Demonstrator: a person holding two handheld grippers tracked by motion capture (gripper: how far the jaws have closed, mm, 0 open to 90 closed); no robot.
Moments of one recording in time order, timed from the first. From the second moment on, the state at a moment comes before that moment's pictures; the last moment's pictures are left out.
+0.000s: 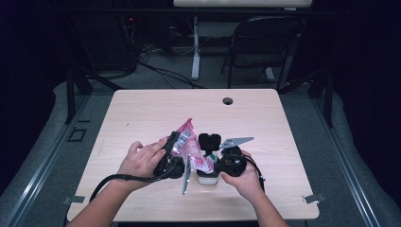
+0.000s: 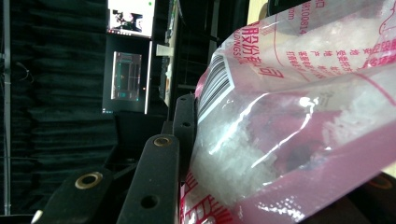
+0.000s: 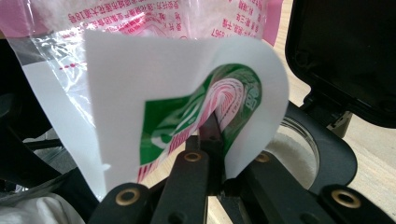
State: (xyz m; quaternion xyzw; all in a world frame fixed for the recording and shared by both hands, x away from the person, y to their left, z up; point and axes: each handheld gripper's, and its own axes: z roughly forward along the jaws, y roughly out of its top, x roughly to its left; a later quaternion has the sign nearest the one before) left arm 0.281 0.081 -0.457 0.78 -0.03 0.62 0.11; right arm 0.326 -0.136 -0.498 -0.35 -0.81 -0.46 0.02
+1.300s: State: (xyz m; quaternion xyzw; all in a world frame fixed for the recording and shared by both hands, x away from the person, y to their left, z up) left arm 0.280 0.079 -0.457 0.78 -0.03 0.61 0.12; right arm 0.323 -0.137 -0.500 -0.35 -0.81 -0.47 0.02
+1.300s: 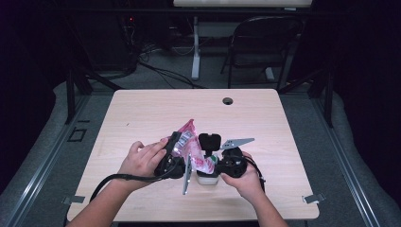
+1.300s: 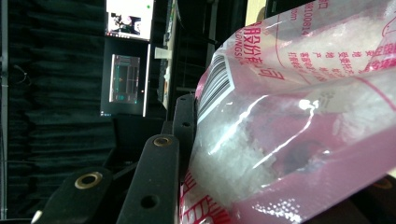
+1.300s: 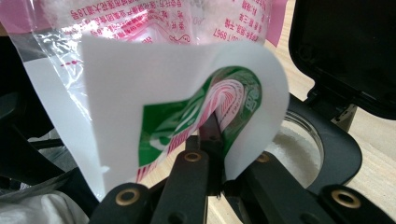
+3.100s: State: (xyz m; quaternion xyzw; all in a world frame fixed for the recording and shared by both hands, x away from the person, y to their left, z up) left arm 0.280 0.077 -0.455 0.78 -0.04 0.62 0.12; right arm 0.322 -0.140 -0.499 -0.36 -0.81 -0.47 0.02
